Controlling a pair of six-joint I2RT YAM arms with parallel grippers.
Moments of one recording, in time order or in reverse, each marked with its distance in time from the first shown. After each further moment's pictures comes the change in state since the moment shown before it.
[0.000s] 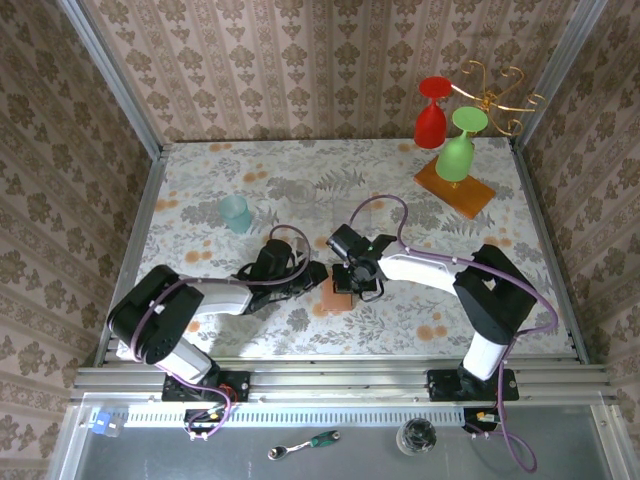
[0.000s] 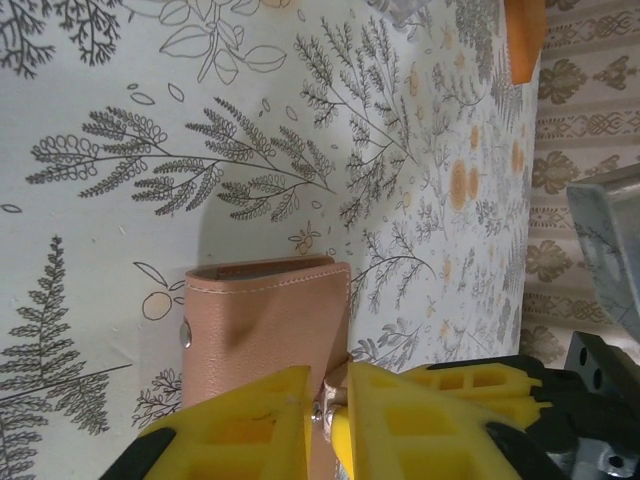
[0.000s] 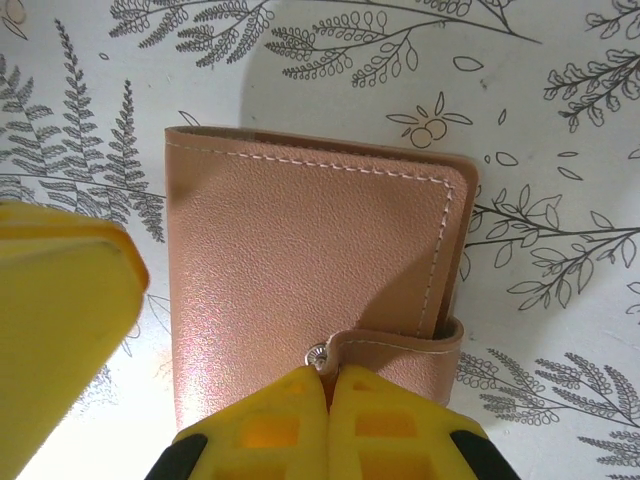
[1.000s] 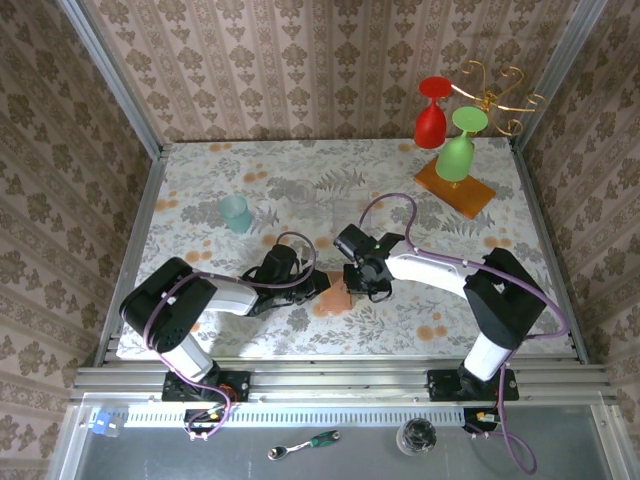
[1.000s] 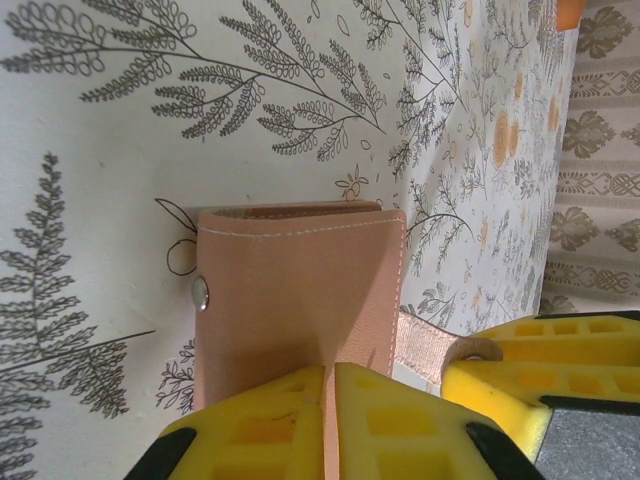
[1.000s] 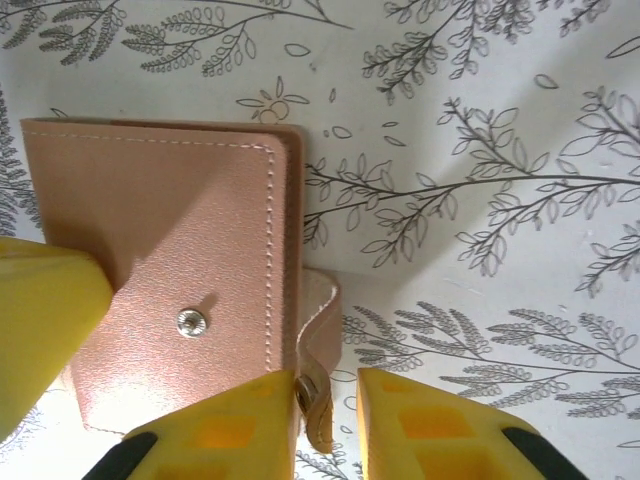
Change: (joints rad) left arm -0.020 0.079 -0.010 0.034 0.049 0.000; right arm -0.024 -0.049 -0.011 -0.122 0.092 0.002
